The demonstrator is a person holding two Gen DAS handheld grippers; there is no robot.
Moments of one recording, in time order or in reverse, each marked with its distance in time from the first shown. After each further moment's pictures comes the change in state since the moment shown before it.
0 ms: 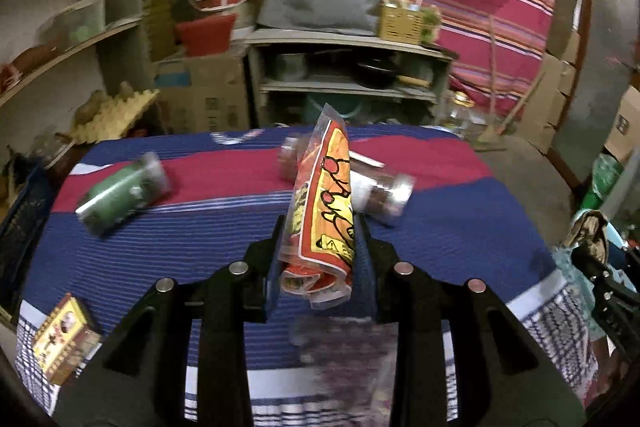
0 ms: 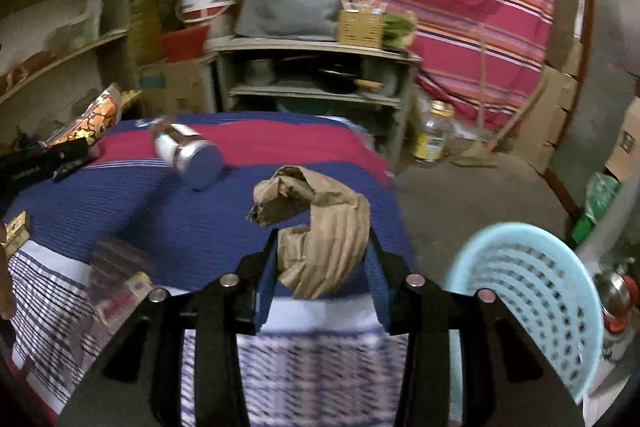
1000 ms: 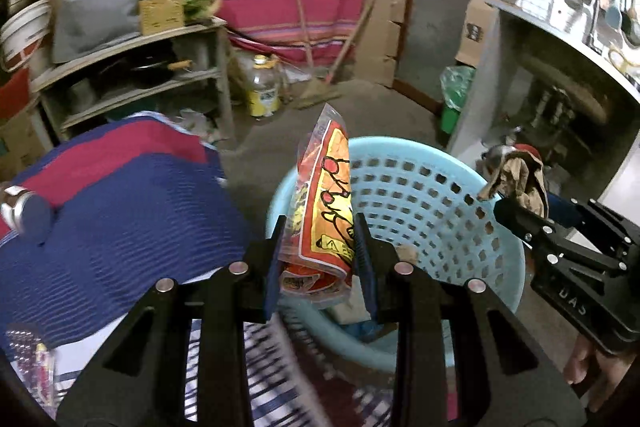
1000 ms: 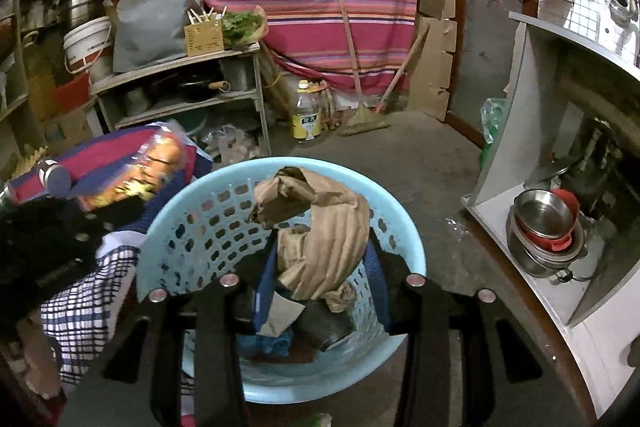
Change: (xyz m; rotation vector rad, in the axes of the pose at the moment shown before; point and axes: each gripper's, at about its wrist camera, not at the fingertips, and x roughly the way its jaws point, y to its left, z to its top) left arm -0.001 -0.310 -0.064 0.335 0.065 -0.468; right arm -0.049 -0.208 -0.069 0.245 0.004 -0.237
